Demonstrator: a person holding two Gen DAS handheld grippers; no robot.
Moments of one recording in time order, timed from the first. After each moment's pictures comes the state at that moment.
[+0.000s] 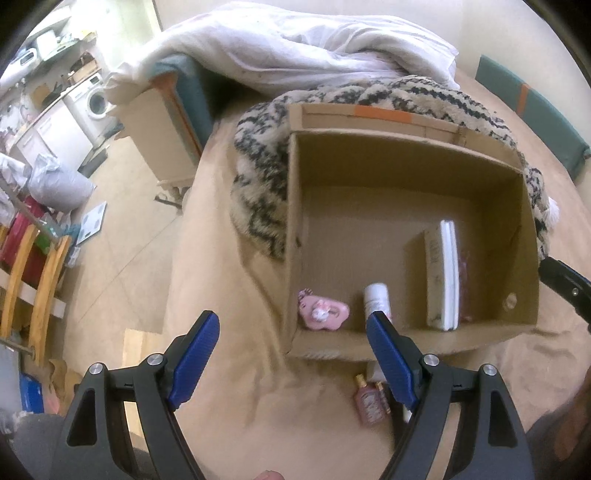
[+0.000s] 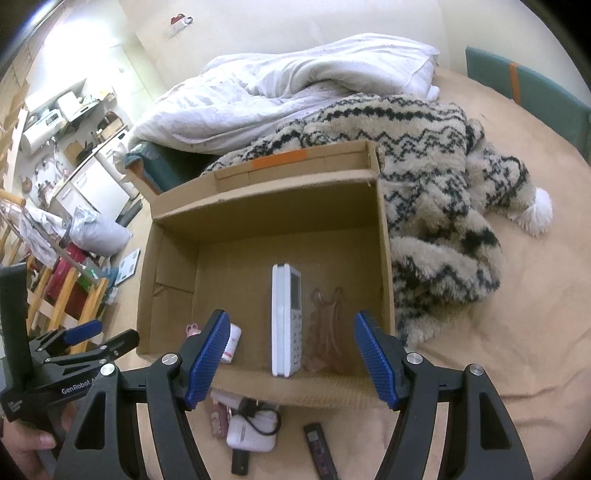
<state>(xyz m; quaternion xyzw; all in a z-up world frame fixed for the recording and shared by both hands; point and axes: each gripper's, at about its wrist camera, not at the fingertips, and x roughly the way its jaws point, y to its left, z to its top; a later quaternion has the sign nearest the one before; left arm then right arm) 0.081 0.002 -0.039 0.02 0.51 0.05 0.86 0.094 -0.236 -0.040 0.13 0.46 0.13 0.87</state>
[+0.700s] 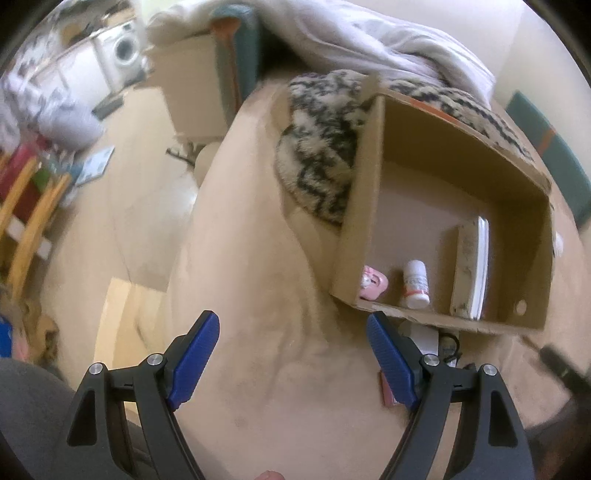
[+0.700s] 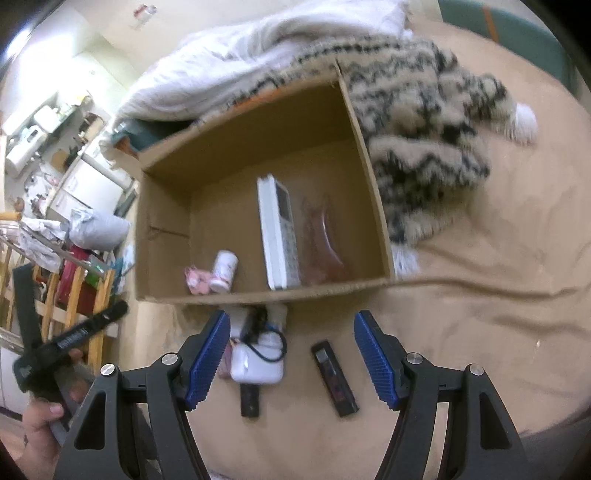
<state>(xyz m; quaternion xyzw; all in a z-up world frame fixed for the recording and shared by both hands) 0.050 0.063 -0.067 -0.09 0.53 0.08 0.84 0.053 -0.244 -0.091 0.18 0.55 0.11 0.81</state>
